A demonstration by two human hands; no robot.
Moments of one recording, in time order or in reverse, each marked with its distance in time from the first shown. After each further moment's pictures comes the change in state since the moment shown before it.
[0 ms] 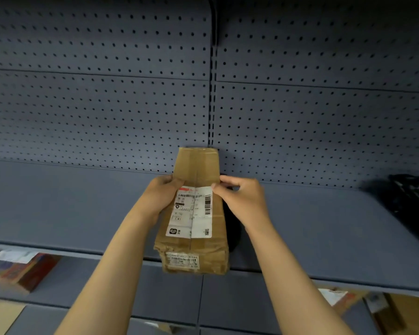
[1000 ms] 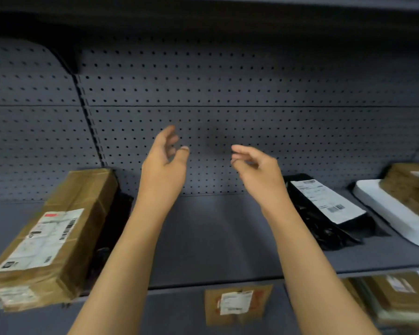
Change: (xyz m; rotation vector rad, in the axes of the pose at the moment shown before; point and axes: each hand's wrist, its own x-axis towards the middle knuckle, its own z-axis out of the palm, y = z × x) left_hand -0.103 0.130 0.252 -0.019 0.155 0.615; right_hand 0.004 0.016 -0.288 0.082 0.213 -0.100
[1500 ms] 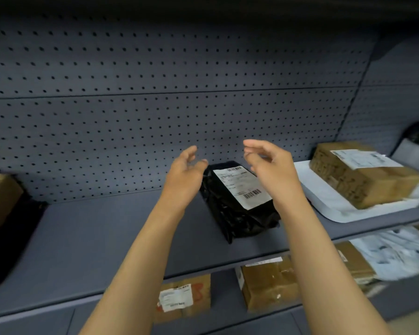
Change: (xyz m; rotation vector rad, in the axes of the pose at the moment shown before) left_hand -0.045 0.014 0.213 -0.082 -0.350 -0.200; right_hand 0.018 0.072 -0.198 -0.034 0.194 0.036
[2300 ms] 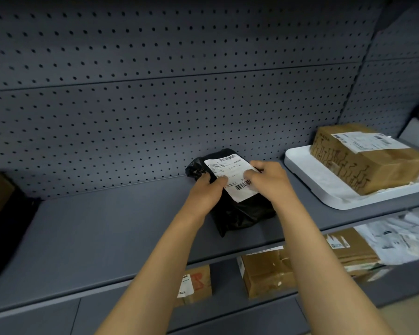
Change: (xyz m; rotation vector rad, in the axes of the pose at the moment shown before) left_hand 0.008 -0.053 0.066 0.048 -0.198 -0.251; right_hand 0.019 0.072 -0.010 -0.313 -0.108 0.237
